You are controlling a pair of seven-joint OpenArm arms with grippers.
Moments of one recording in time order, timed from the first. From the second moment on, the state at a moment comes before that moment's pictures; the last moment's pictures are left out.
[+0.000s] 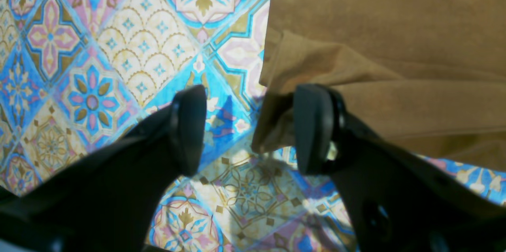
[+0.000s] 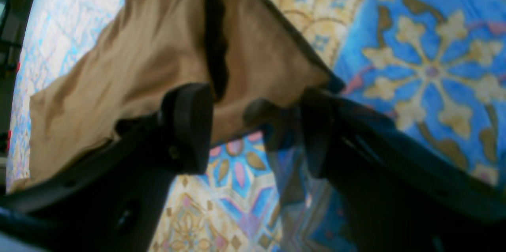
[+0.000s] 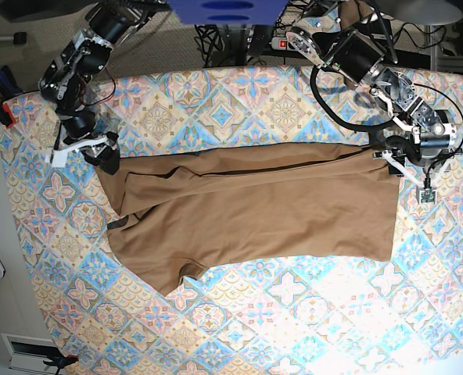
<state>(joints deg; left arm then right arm) -8.5 5.2 -48.5 107.3 12.1 -41.2 65.3 -6.1 -3.8 46.4 87.4 35.2 34.7 -50.2</state>
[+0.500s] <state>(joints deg) -7.2 4.0 -48.3 107.3 11.2 -41.2 65.1 -5.6 -3.7 46.4 81.6 36.9 35.0 -48.1</state>
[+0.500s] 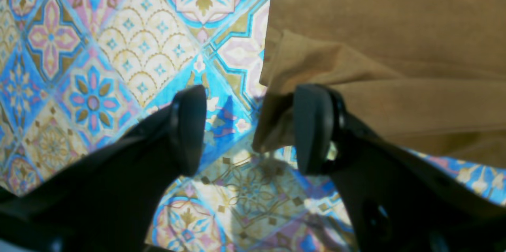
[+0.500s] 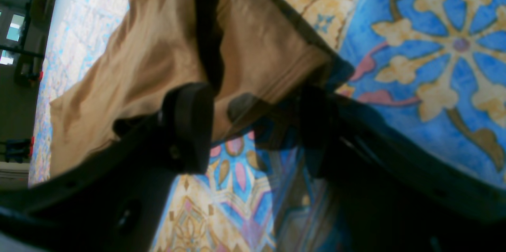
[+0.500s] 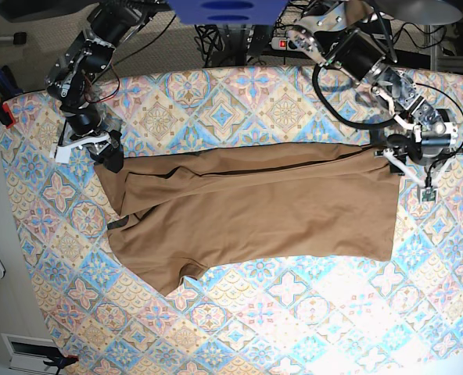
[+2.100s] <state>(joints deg) -10.6 -6.8 -47.5 82.5 -5.7 -41.0 70.9 -2.9 -2.9 40.6 81.2 35.1 34.5 -49.7</state>
